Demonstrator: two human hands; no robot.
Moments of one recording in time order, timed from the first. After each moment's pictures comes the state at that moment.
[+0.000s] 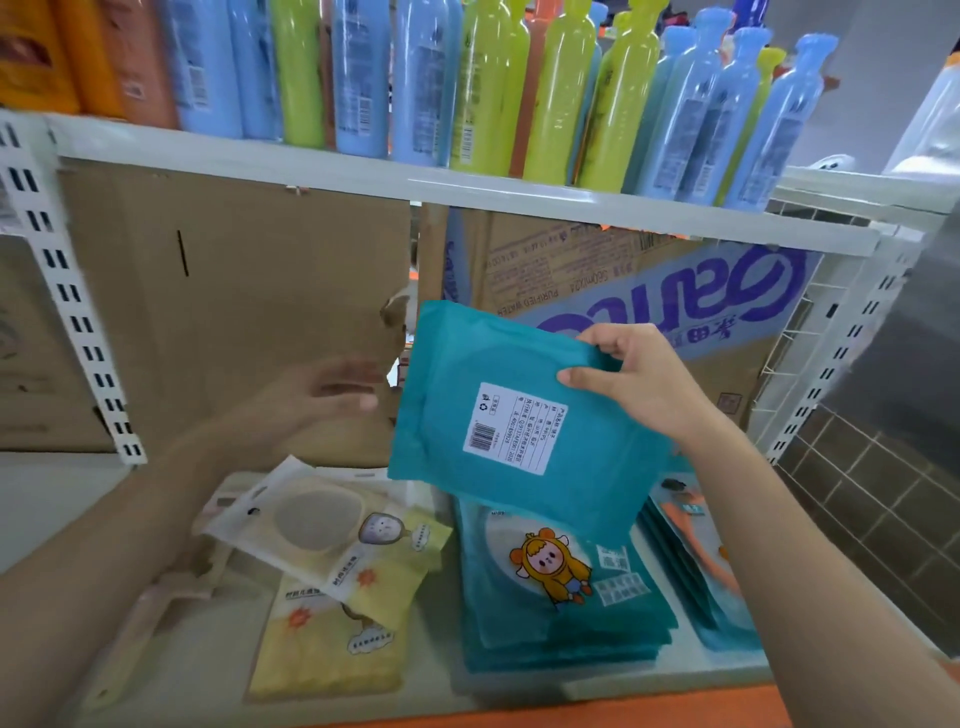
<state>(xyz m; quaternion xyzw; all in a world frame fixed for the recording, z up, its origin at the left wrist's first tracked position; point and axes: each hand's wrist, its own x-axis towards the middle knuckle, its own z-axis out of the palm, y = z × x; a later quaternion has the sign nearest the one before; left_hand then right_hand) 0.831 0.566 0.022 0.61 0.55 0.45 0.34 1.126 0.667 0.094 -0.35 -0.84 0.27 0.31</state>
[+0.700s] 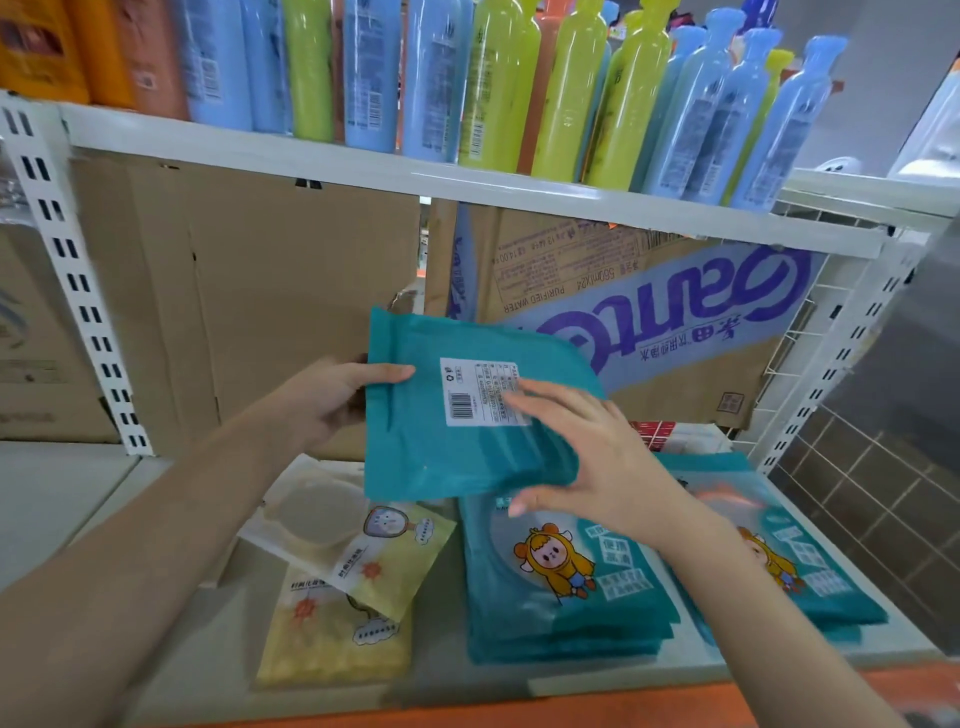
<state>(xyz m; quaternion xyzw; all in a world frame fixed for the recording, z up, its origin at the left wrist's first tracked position) 0.870 0.575 0.040 0.34 0.56 0.57 0.49 1.124 0.633 0.035 -0.22 -0.94 0.04 0.24</state>
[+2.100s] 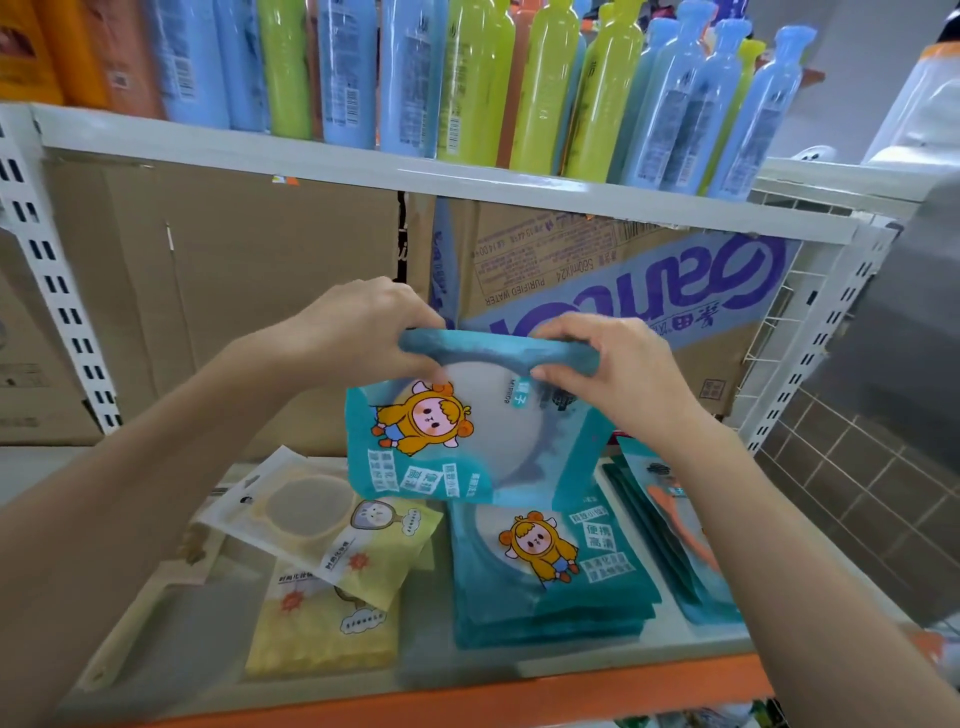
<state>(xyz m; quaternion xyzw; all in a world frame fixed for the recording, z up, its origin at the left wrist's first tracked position) 0.903 0.567 0.108 0.77 0.62 0.15 -0.05 1.129 0.641 0.093 -0.33 -0.90 0.02 0.30</state>
